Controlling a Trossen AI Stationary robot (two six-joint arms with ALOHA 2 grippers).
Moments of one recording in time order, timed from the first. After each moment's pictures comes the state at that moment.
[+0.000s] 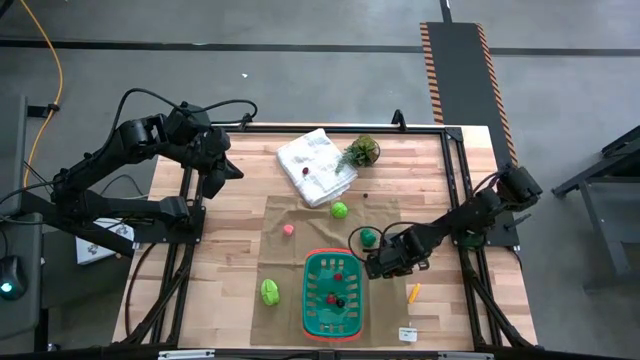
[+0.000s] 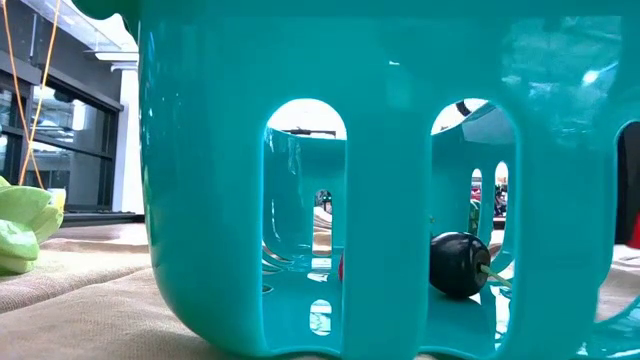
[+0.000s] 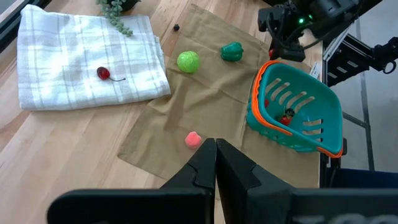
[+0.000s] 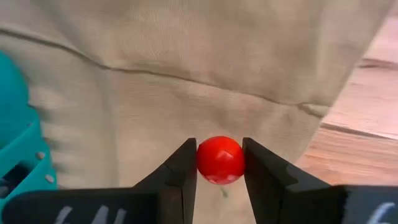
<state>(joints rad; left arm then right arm) 0.58 0.95 1.28 -1.18 0.37 -0.11 0.43 1.64 0.90 -0.62 -0.17 1.80</state>
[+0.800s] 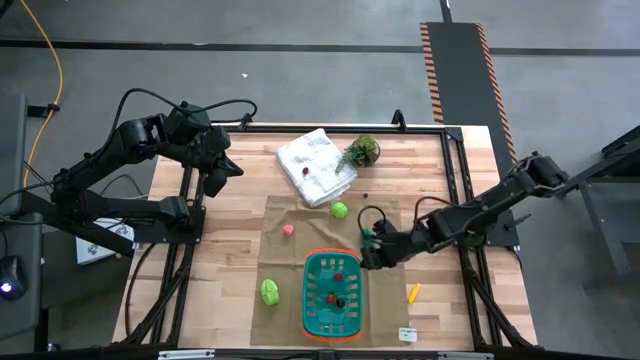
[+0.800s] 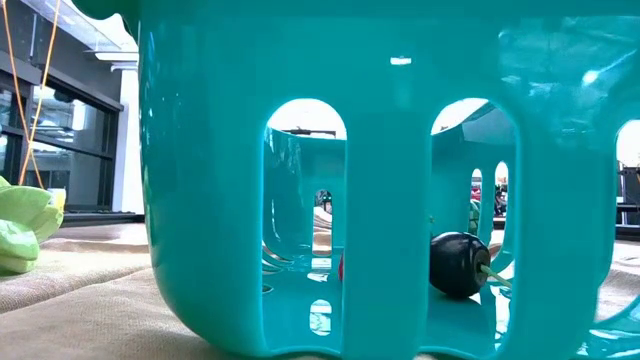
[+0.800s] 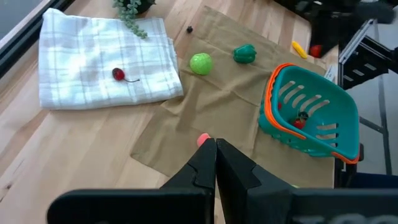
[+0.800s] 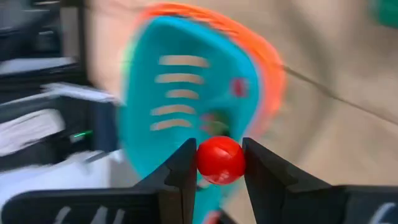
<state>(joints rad) 0.58 0.95 1.28 -1.18 0.32 -0.11 0.43 1.37 0.90 -0.30 0.09 1.61</state>
